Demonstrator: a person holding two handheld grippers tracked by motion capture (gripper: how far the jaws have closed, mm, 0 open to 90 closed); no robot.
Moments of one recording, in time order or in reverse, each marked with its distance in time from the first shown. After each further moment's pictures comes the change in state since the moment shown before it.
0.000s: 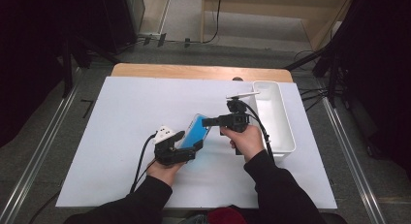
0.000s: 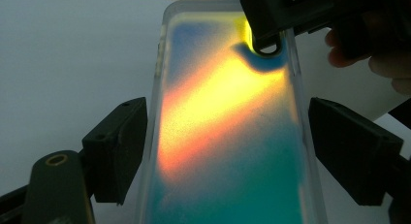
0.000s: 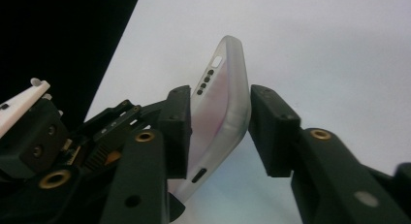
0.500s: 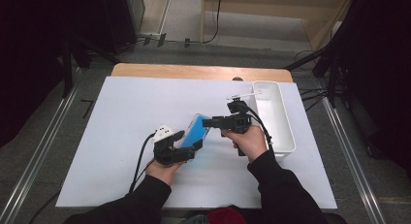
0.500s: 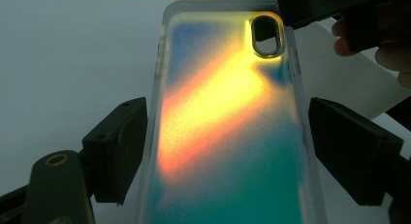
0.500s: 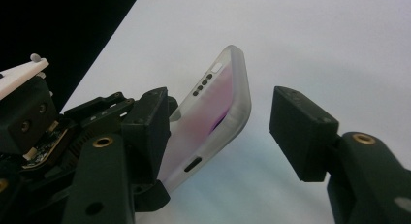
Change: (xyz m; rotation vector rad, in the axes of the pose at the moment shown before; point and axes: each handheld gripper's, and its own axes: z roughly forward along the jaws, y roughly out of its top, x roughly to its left) left arm 0.002 0.002 -0.001 0.006 -0.011 -0.004; right arm 0.010 -0.006 -0.009 -0.061 -0.069 -0.161
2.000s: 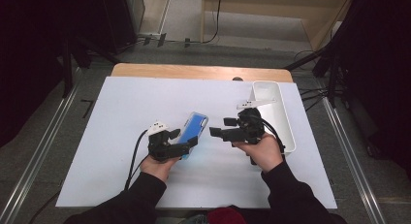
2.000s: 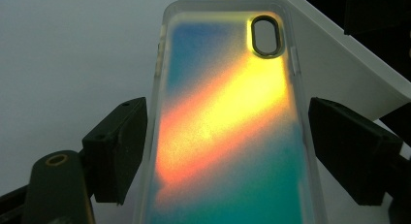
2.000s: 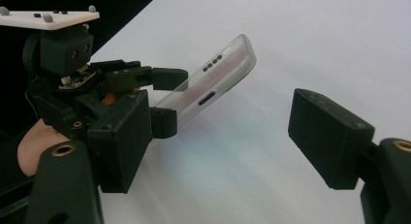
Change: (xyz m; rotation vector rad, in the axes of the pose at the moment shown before) left arm 0.014 0.011 -0.008 0.040 -0.013 -0.057; right arm 0.021 -0.024 -0.043 -0.081 -0.056 -0.193
